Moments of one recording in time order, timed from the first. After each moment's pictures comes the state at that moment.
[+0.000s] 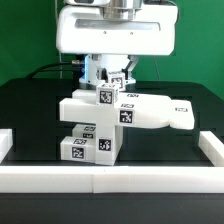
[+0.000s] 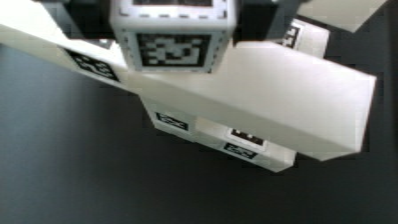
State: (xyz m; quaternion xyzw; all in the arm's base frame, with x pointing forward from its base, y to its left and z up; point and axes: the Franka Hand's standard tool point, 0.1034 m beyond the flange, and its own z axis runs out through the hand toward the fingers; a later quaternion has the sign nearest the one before) arm 0.496 -0.019 0.122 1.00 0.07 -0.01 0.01
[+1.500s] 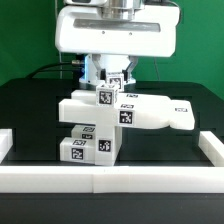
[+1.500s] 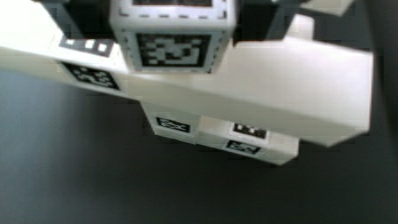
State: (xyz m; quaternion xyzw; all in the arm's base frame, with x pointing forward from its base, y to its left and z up) arm 0.498 -0.019 0.122 1.00 -0.04 0.00 0.02
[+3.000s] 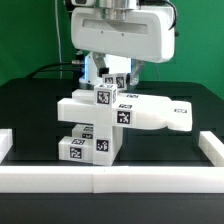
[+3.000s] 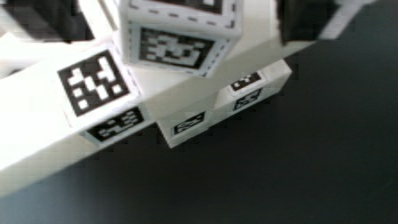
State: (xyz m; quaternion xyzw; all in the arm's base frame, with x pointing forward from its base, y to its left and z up) arm 0.498 -0.013 0.120 0.93 -0.36 0.00 0.01
